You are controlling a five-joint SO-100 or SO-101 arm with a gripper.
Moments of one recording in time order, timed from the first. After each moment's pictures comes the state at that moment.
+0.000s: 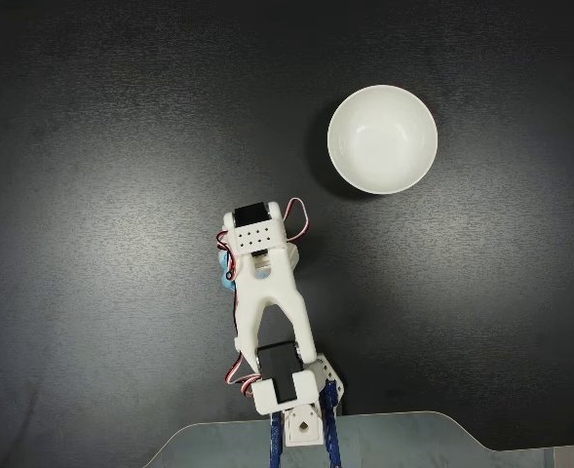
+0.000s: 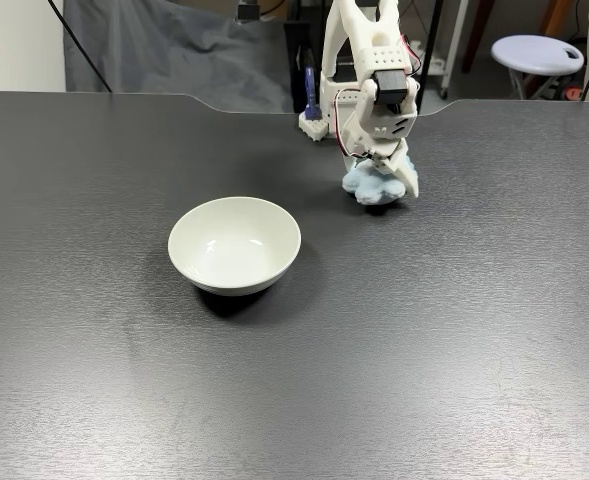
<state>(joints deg) -9.4 83.2 111.1 82.4 -53.3</state>
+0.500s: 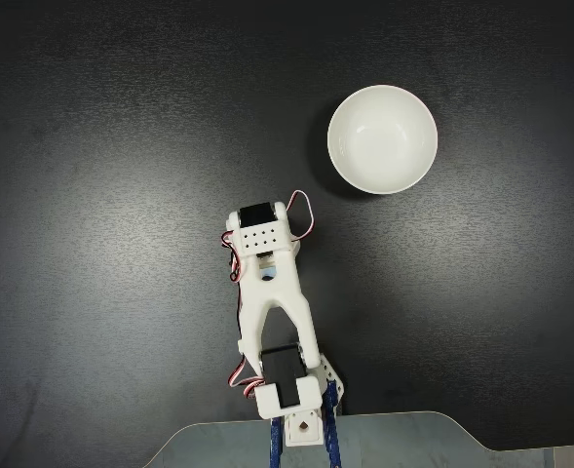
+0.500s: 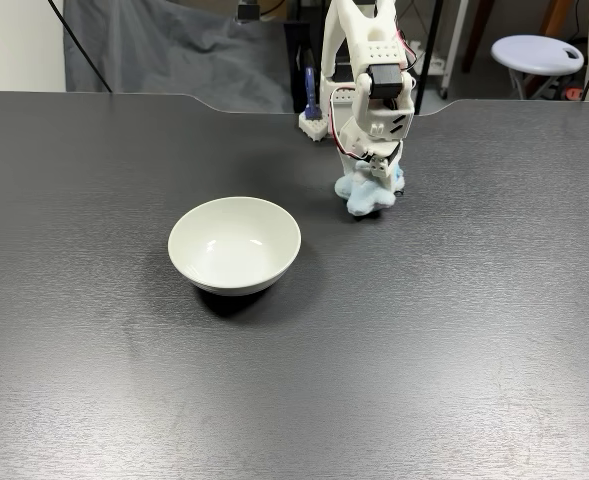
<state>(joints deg) -7.6 85.1 111.2 74.7 -53.3</state>
